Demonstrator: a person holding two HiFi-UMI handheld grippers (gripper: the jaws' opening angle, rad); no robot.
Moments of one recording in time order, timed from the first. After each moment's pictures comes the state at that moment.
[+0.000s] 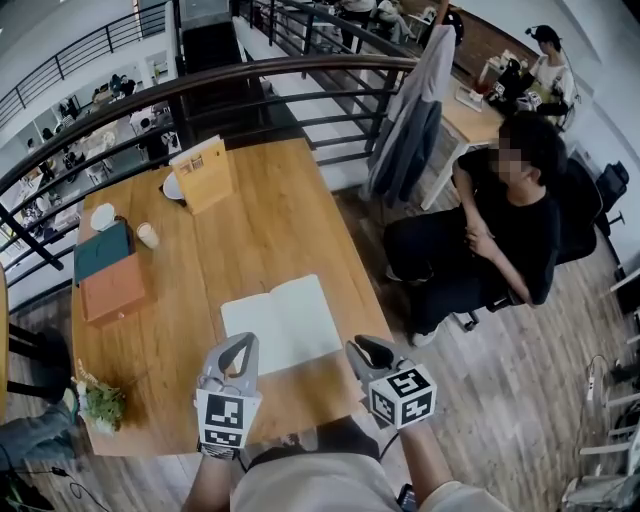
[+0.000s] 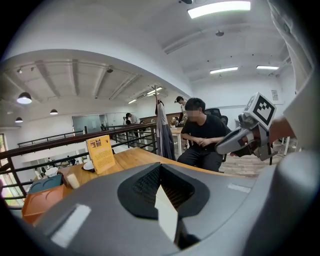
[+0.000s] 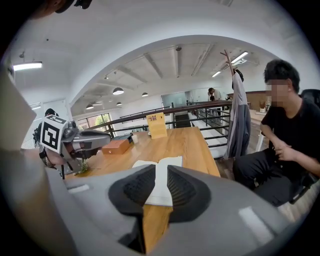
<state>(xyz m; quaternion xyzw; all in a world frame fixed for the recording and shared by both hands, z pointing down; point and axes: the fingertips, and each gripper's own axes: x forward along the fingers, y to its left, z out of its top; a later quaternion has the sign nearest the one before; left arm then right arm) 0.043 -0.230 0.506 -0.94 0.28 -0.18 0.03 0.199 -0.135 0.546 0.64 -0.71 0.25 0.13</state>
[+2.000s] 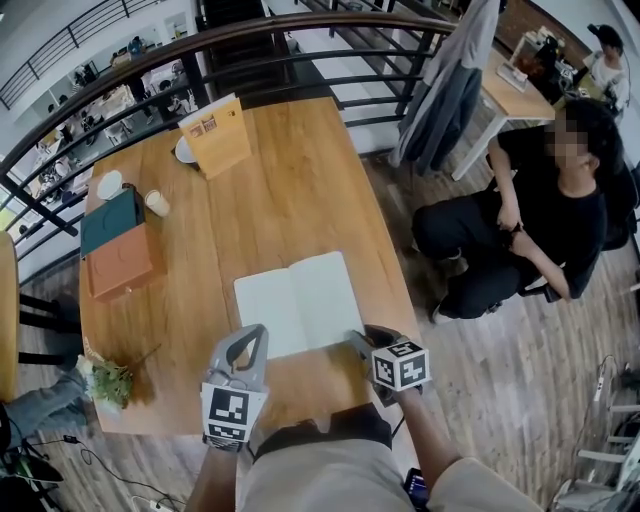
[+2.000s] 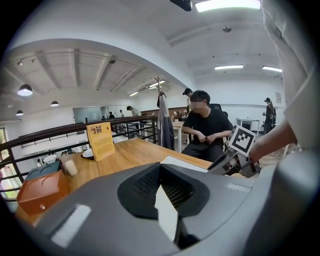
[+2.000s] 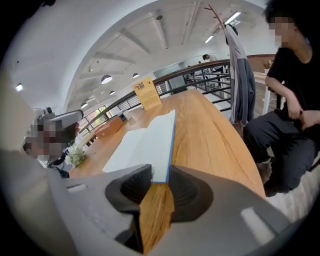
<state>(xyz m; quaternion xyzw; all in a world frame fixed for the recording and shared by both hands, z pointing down) 0.038 -0.240 0.552 -0.94 0.28 -0.21 -0.01 0.208 -0.155 0.701 0.58 -0.69 0.40 0.16</state>
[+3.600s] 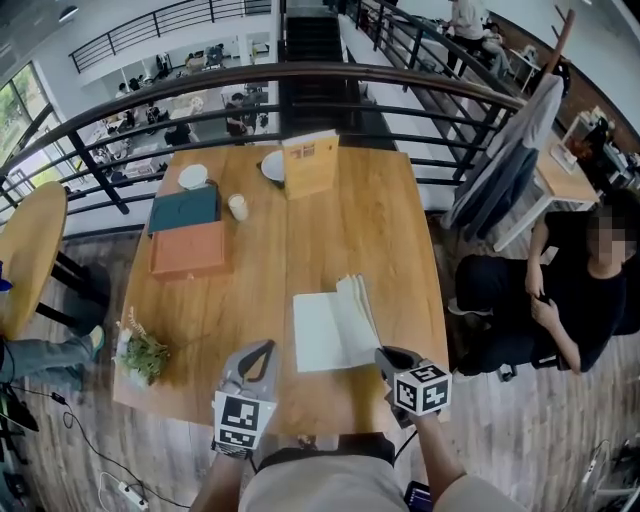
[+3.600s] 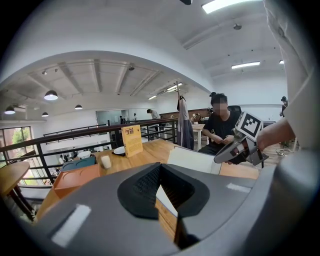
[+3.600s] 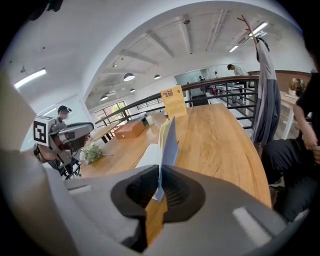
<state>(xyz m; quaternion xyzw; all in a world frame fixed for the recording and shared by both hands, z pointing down) -0.076 -0.244 0.527 -0.90 0.39 -0.19 -0.01 0.136 -0.194 0.626 0.53 -0.76 0.32 0.18</state>
